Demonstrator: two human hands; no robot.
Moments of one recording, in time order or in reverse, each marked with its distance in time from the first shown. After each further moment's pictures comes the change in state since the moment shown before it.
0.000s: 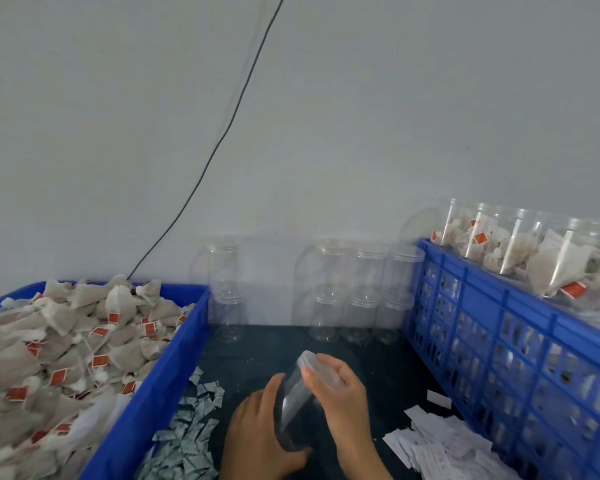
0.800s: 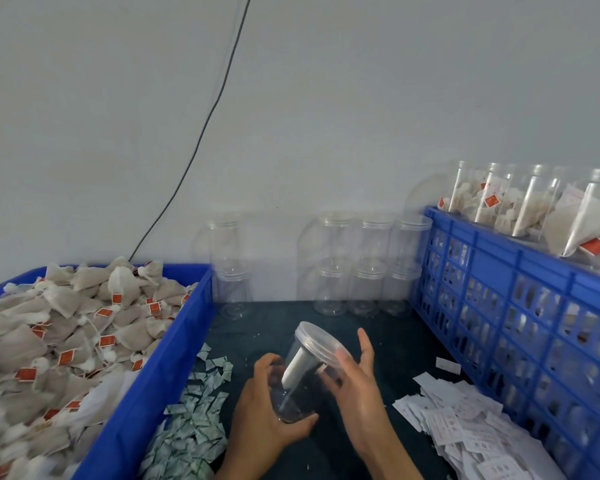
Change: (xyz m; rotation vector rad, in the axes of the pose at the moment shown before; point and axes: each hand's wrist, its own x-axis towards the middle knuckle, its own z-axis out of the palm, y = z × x) left_hand -0.011 -0.023 0.010 -0.372 0.096 0.074; right_hand -0.011 0.019 -0.011 0.477 -0.159 0.068
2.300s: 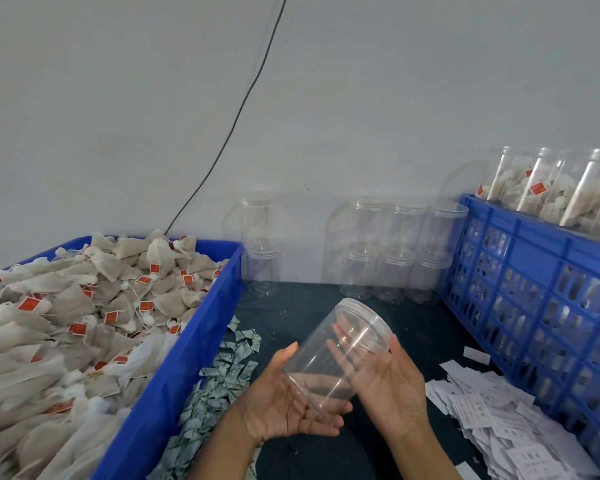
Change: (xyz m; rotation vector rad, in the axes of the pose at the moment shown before) left_hand 0.006 -0.003 -0.035 -1.284 -0.871 -0.611; right_hand -0.011 -0.002 -0.005 0.702 -0.228 0.240
